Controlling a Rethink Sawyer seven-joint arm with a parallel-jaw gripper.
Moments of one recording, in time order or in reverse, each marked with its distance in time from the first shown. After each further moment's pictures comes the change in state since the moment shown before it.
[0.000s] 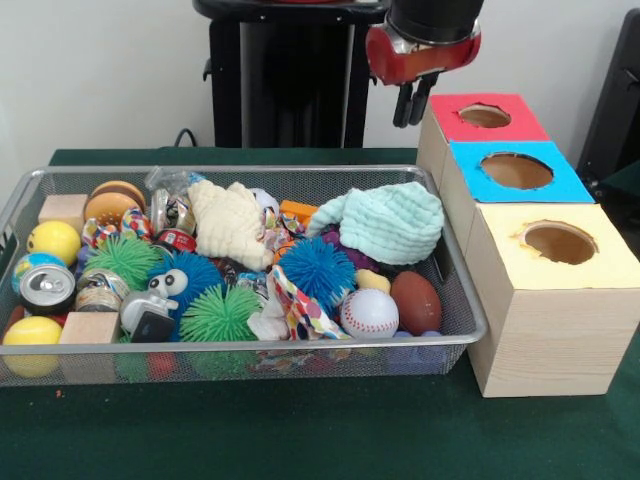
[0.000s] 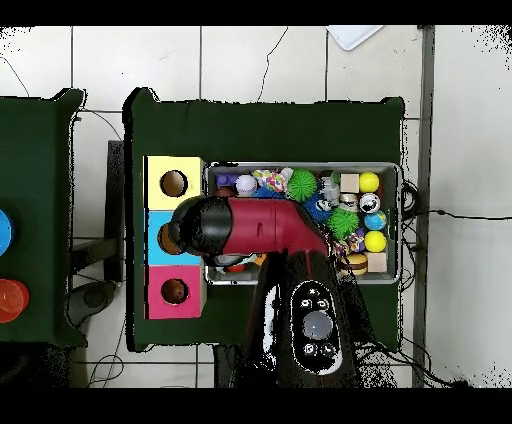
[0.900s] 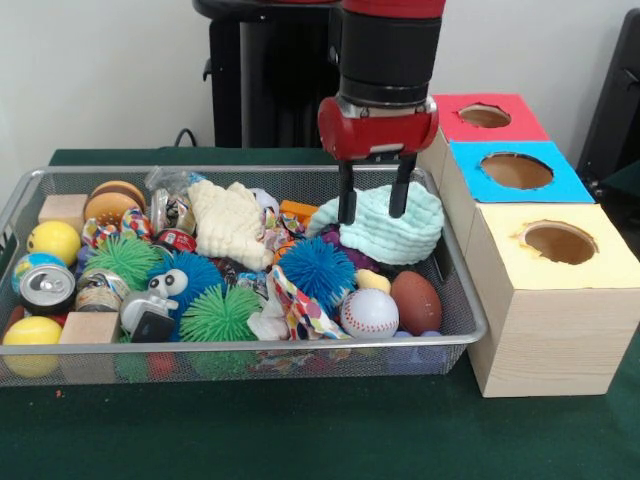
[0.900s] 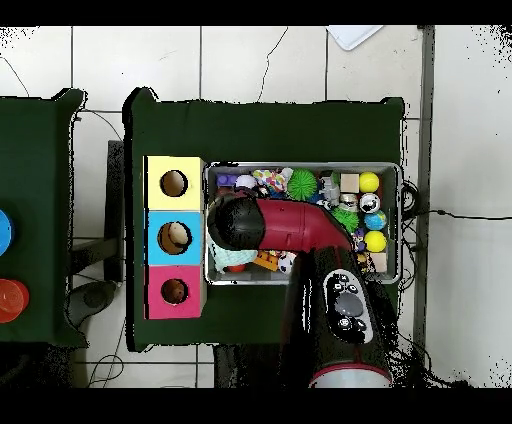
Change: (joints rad) arm -0.089 0.095 0.016 0.007 -0.002 -0.485 0.000
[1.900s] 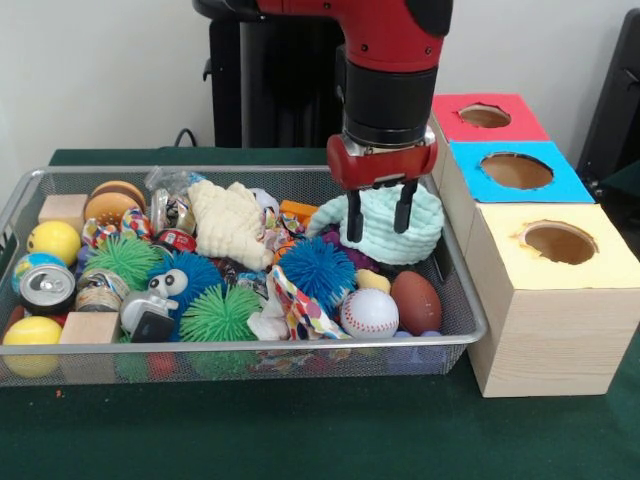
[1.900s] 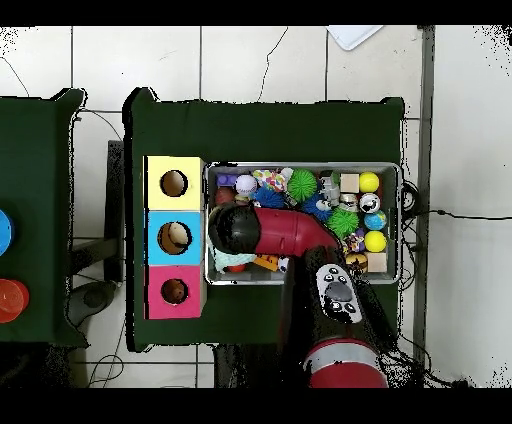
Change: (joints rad) arm 0.003 0.083 0.004 0.028 0.031 -0.002 0.000
